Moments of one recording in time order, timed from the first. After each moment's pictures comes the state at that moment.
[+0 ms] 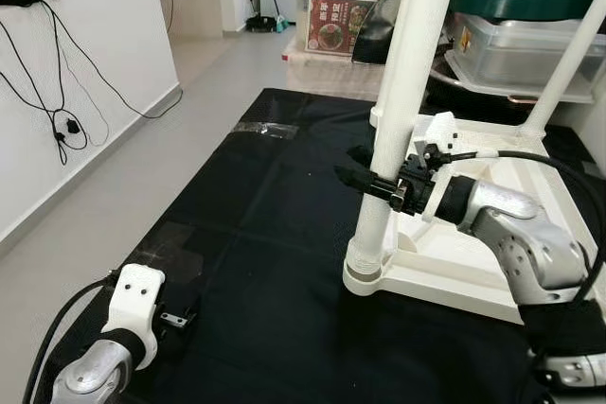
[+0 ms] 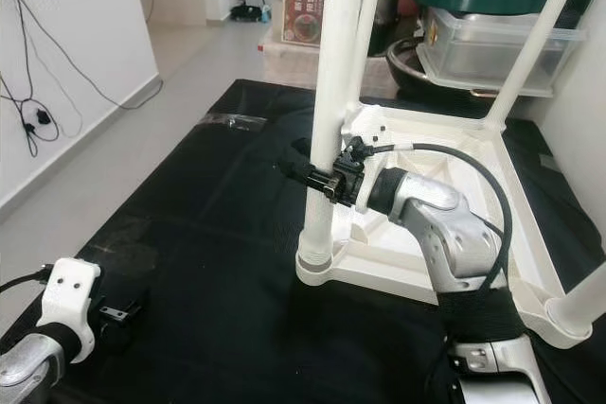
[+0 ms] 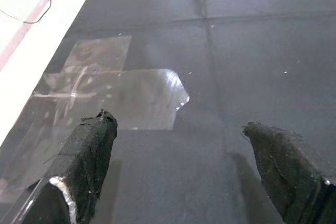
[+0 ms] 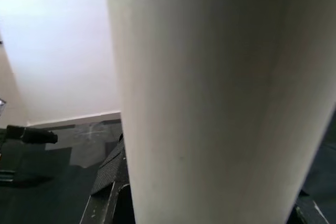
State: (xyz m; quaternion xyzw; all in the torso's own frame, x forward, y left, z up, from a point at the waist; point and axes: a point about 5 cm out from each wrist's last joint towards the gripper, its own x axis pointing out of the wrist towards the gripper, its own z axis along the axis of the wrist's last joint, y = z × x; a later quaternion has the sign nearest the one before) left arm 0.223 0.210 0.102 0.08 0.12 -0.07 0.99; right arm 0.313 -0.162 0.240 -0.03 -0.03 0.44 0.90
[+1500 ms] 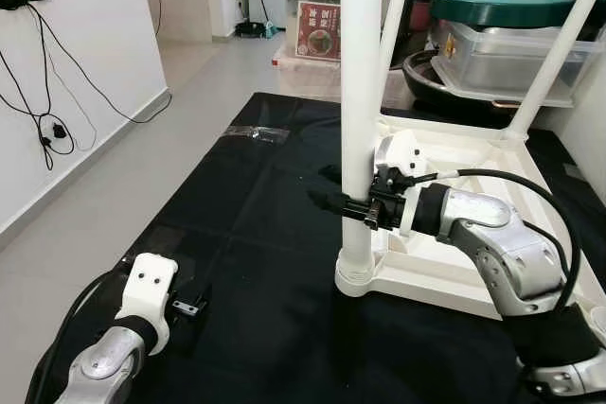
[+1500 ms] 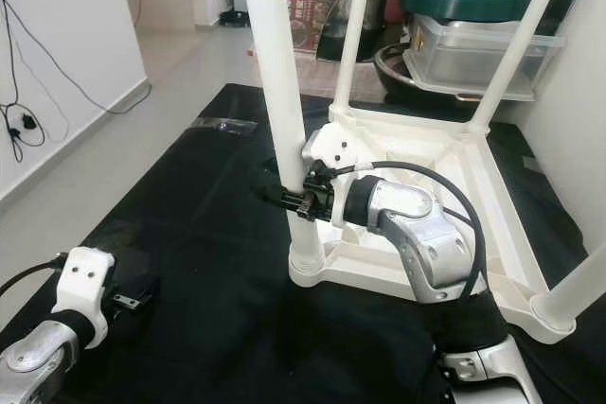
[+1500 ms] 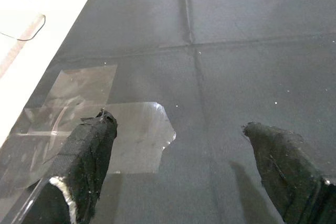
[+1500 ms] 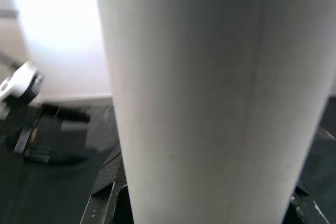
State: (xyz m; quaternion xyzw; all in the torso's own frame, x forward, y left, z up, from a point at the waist) left arm 0.234 0.206 0.105 0.09 0.10 -0.07 0.99; right arm 0.308 -0.131 0.232 -0.05 -0.01 0.50 0.87
